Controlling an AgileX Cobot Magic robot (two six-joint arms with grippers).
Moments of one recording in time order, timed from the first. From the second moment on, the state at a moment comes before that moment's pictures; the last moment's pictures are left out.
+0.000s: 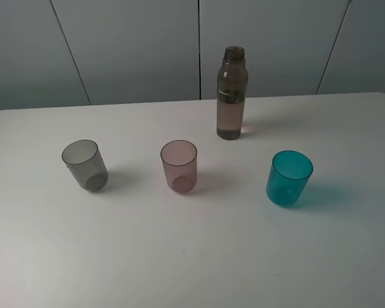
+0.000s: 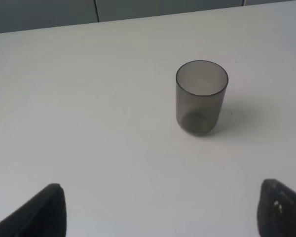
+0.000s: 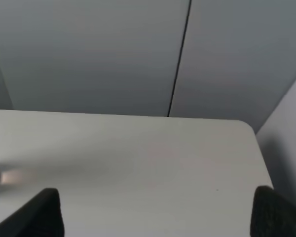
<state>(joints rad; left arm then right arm) -0.13 0.00 -0.51 0.02 1.08 -0.02 -0.07 0.89 -0.86 0.01 0.57 -0.14</state>
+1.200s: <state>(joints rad) -0.13 0.00 -0.51 0.02 1.08 -0.02 -0.17 1.36 -0.86 0.47 0.27 -0.65</state>
